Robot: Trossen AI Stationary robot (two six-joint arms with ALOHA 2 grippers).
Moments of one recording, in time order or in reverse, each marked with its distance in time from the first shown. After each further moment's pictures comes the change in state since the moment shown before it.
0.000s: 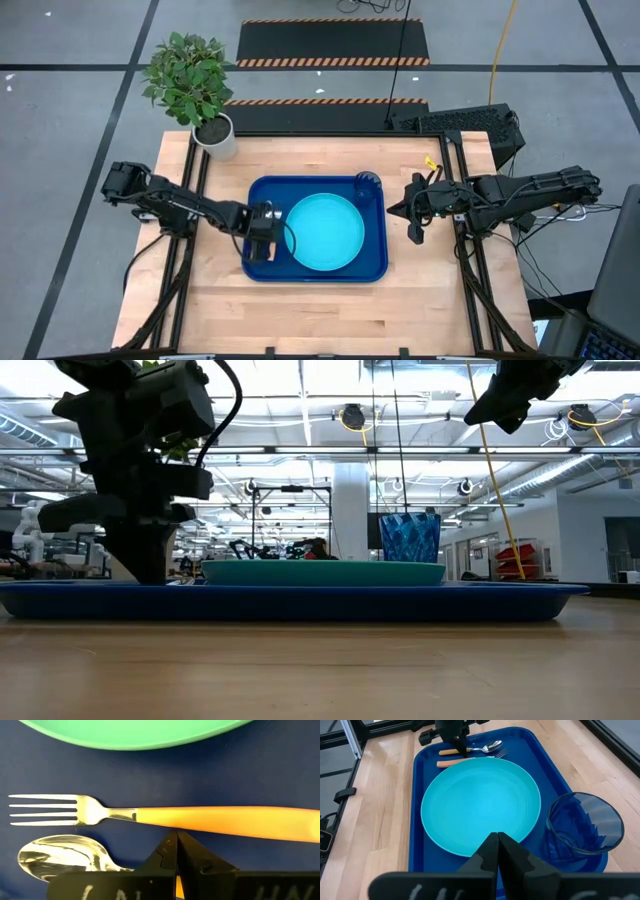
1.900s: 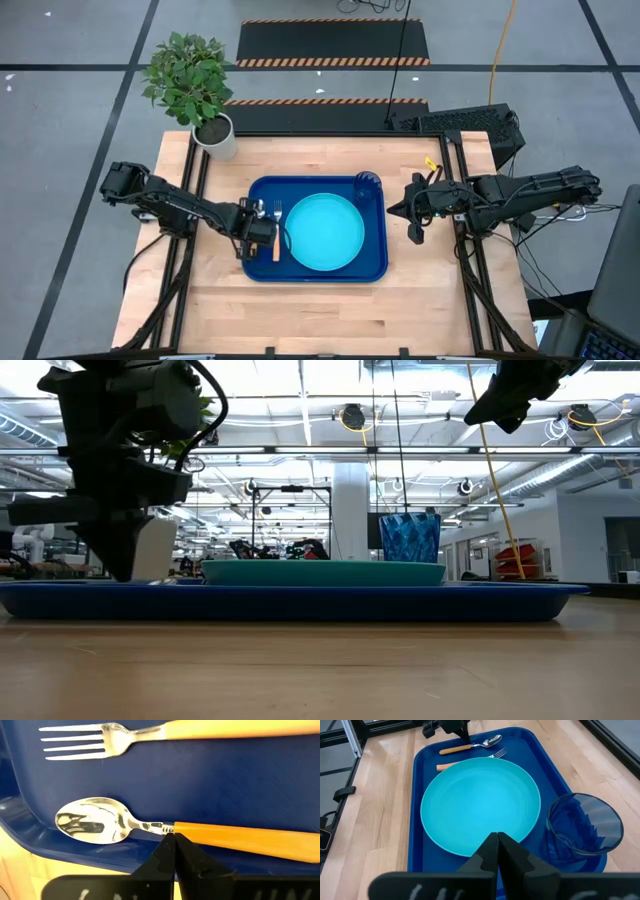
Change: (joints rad) left arm -0.046 -0.008 0.061 -0.311 -0.113 -0.094; right arm 0.000 0.000 0.000 0.000 0.000 -0.011
